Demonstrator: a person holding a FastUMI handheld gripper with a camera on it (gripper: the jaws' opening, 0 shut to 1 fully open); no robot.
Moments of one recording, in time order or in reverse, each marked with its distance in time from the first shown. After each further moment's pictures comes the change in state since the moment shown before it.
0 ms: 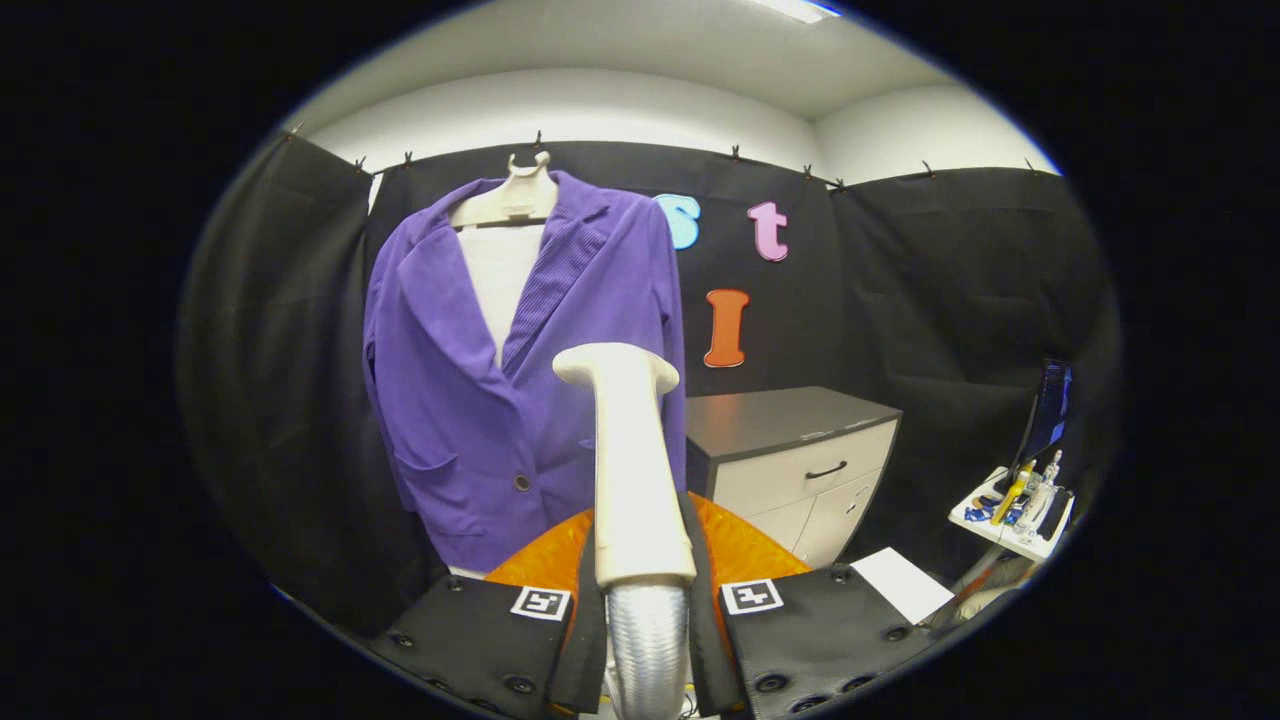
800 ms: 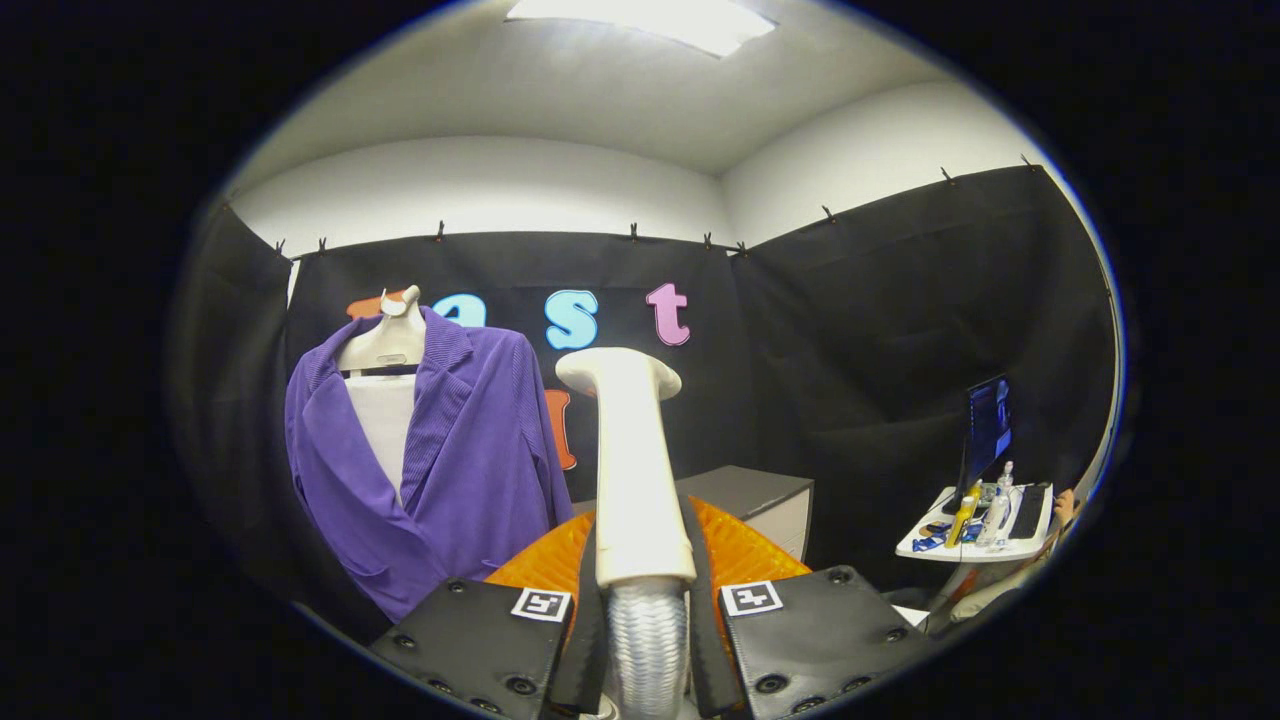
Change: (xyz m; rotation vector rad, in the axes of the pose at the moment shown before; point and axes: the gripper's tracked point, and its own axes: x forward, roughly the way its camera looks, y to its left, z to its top) arm -0.016 -0.106 0.116 0.100 -0.225 -0.174
